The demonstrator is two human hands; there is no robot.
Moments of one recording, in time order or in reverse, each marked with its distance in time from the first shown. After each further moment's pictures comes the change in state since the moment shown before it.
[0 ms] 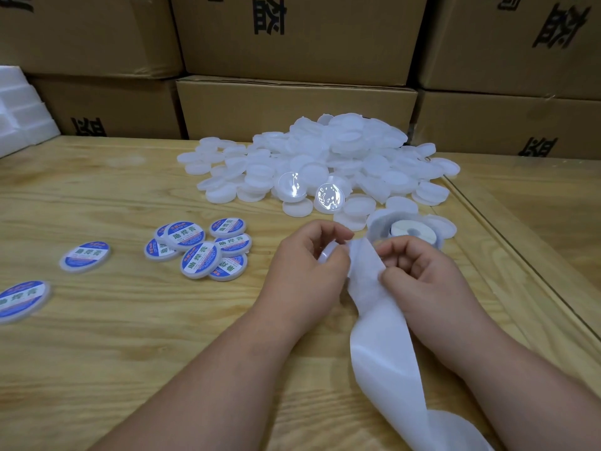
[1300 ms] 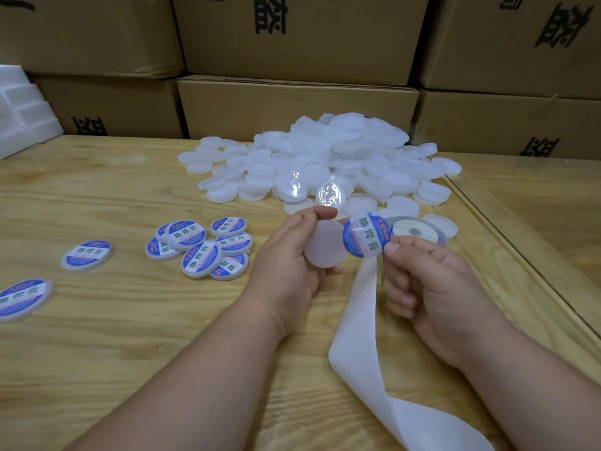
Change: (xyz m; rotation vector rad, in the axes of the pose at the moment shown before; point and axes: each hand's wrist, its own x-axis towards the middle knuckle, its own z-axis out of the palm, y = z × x) left_hand 0.006 0.012 -0.010 -0.618 -0.068 -0.219; right_hand 0.001 -0.011 -0.002 0.396 -0.089 0.105
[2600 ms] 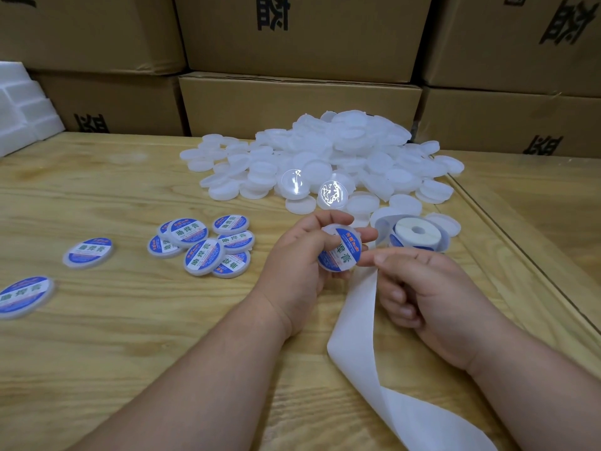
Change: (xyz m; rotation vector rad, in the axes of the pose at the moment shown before) left_hand 0.003 -0.006 -0.003 0.103 -0.134 -0.008; right_hand 0.001 0.002 -0.001 -0.127 -0.093 0.137
